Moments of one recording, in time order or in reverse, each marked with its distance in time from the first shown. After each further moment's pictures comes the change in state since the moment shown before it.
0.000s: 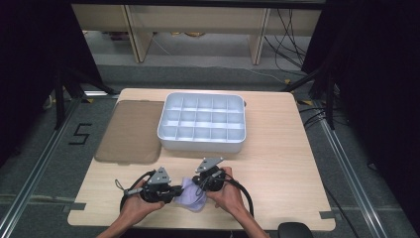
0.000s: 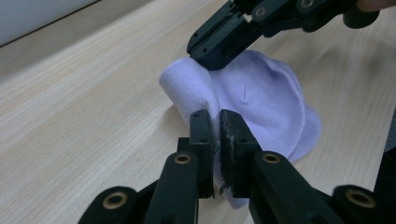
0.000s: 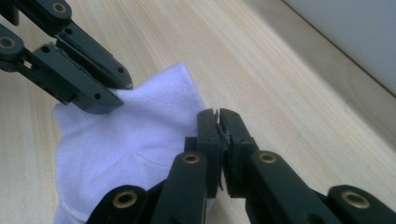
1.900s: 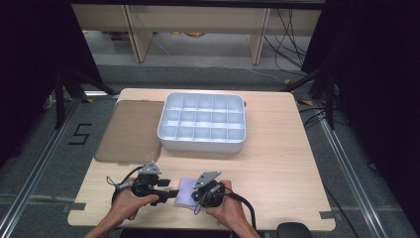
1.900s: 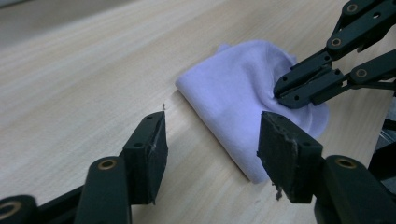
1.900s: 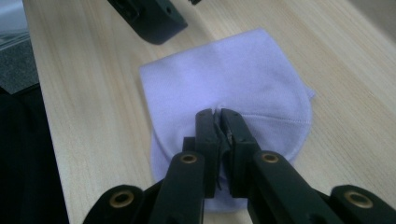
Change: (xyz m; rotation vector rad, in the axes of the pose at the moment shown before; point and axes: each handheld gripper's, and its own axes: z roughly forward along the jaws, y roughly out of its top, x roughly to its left) left arm 0.025 -0.003 -0.011 0.044 -0.052 -0.168; right arm 0.036 -0.015 -0.012 0.062 0.056 -0.037
